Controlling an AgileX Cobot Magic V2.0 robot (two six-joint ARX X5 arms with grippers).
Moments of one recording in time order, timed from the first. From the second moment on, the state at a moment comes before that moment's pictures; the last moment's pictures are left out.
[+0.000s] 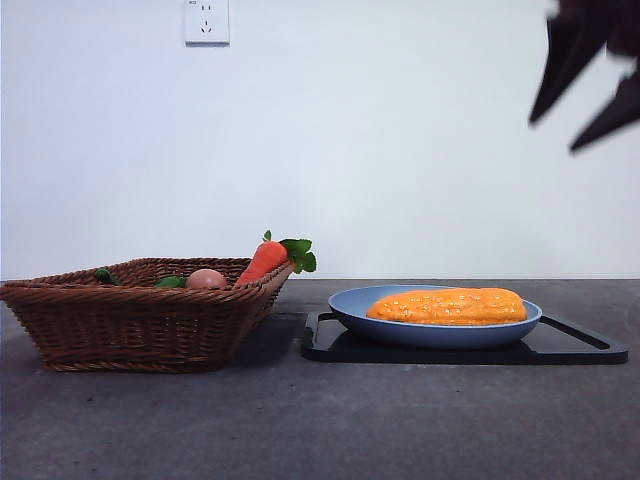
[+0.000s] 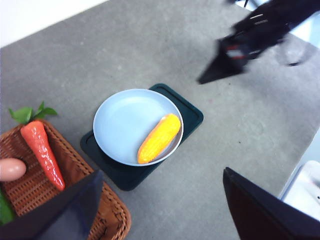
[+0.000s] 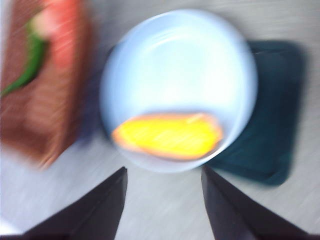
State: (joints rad) left arm -0.81 1.20 1.59 -0.94 0.04 -0.04; right arm 0.08 1.35 1.25 -0.91 -0.55 0.11
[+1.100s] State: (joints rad) left arm -0.79 1.20 1.58 -0.95 0.02 -0.04; right arm 0.40 0.95 1.22 -0.96 -0.23 0.07
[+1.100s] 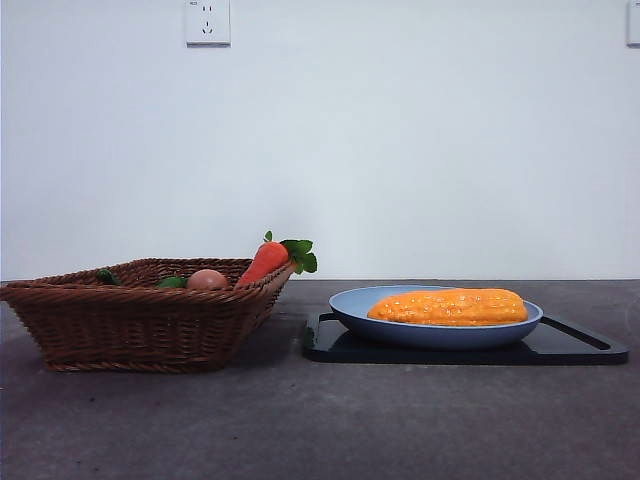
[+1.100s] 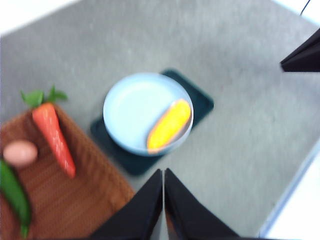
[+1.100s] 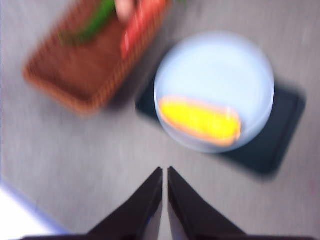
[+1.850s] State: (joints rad) left arm -0.67 0.90 0.78 0.00 0.00 -0.11; right arm 0.40 0.60 0.51 -0.04 -0.13 0.09
